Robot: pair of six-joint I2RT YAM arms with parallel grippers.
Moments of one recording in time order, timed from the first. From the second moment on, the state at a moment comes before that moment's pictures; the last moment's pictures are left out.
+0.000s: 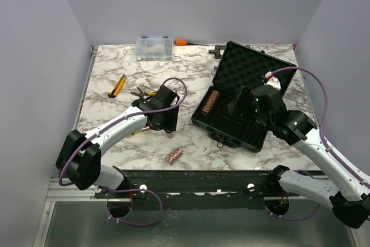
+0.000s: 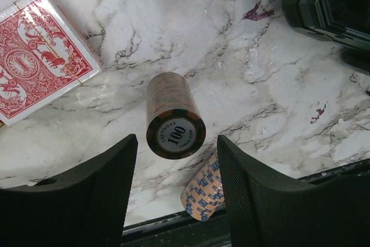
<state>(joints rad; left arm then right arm) -0.65 1.39 0.97 -0.68 -0.02 -0.46 0.66 0.95 1.03 -0.76 0.35 0.75</state>
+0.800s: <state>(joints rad) -0.66 1.48 0.99 -0.69 -0.05 -0.47 0.66 0.93 1.05 -0.81 0.35 0.76</state>
